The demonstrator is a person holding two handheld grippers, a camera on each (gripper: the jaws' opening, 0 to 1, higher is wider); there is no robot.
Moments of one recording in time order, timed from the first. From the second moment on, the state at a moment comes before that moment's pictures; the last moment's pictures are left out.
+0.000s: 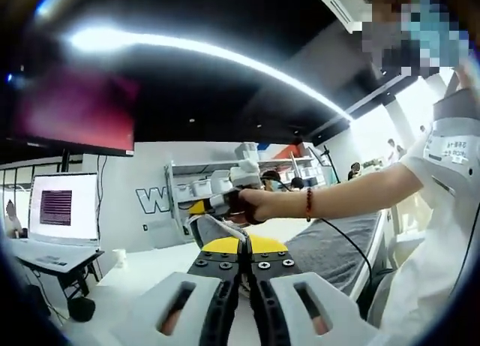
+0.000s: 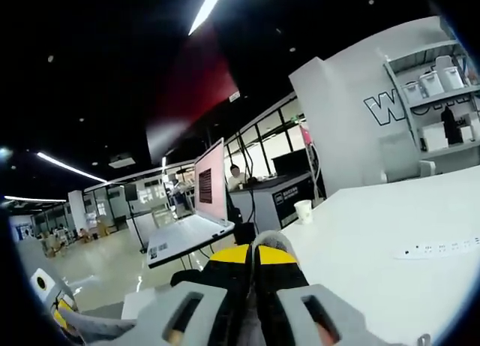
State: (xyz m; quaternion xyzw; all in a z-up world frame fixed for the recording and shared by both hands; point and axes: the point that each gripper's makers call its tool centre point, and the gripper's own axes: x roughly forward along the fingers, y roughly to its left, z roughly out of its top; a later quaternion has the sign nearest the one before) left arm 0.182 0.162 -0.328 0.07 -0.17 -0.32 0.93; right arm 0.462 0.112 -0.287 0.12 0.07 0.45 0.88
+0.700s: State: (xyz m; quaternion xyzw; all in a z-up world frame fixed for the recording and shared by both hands) left arm 0.184 0.173 -0.343 0.08 -0.15 -0.31 0.94; right arm 0.465 0.126 -0.314 0.13 0.09 0.46 0.88
